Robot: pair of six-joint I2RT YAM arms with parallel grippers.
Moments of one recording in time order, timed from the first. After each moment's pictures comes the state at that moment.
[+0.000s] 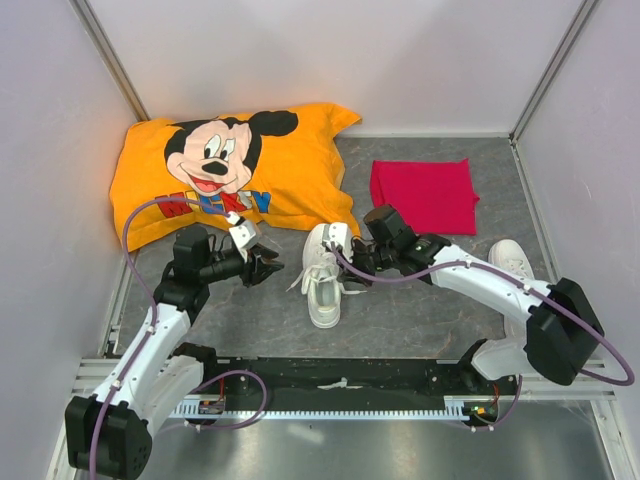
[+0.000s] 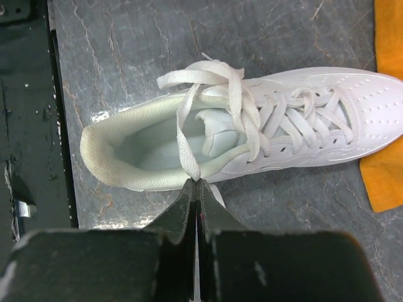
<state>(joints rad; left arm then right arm) -0.20 0.82 0.51 -0.08 0.84 0.24 0.75 1.39 0.95 -0.35 -0.53 -0.43</state>
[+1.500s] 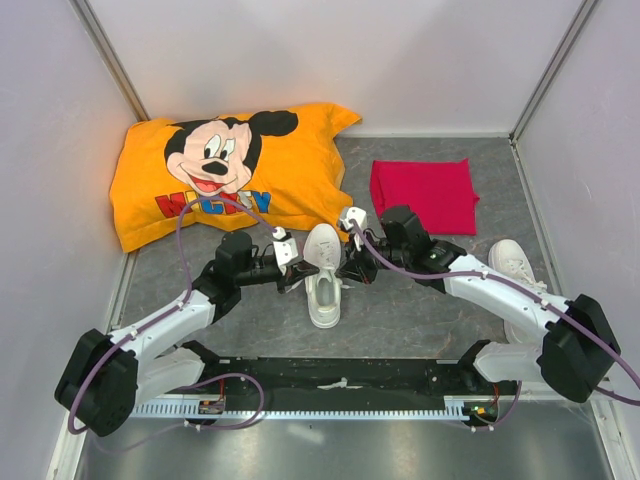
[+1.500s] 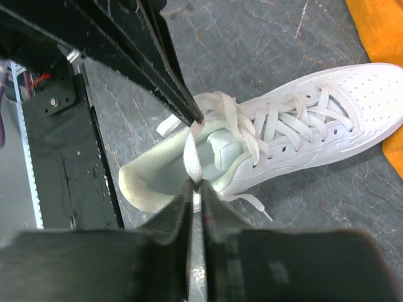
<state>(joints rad) -0.55 1.06 0.45 0.33 0.74 0.28 0.72 1.27 0.86 -0.16 -0.54 -0.04</state>
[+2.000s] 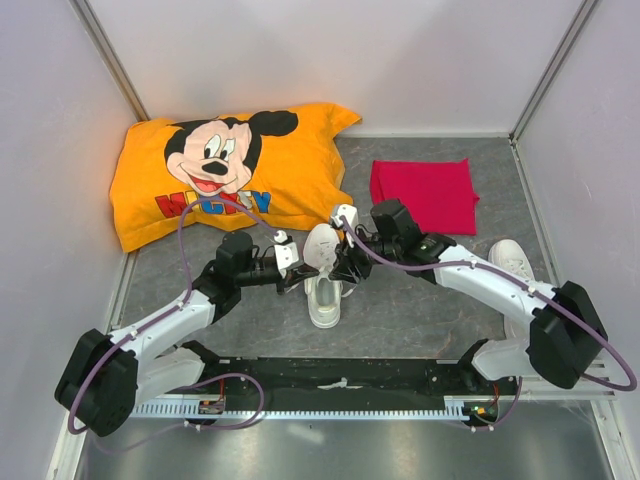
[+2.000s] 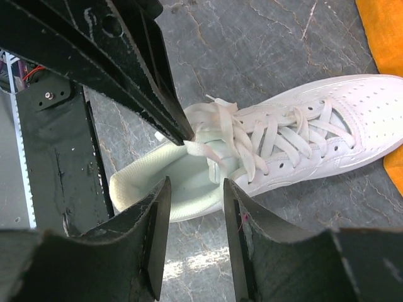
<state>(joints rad) -0.55 1.06 0.45 0.31 0.76 0.34 0.72 1.35 0.93 -0.21 -0.57 -0.10</state>
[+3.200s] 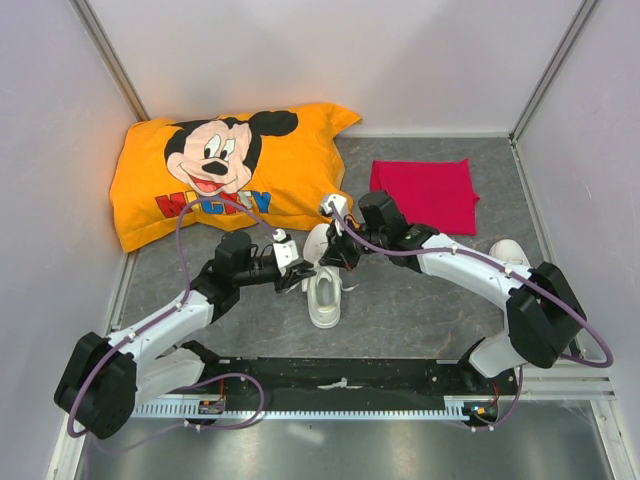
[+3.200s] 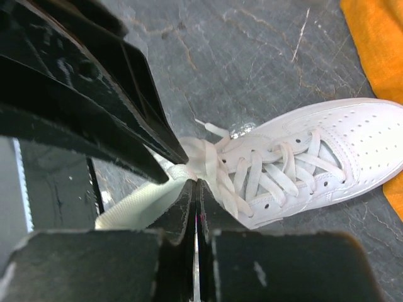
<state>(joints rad) -0.53 1.05 0.45 0.26 0.71 0.37 0.72 1.50 1.02 -0.15 -0.57 -0.06</state>
